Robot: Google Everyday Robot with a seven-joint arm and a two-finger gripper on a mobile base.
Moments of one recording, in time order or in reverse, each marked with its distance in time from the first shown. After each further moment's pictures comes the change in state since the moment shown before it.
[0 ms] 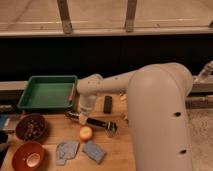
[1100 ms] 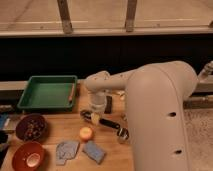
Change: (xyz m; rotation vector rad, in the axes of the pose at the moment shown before) arm 0.073 -0.023 -0.020 -0.019 0.207 0.180
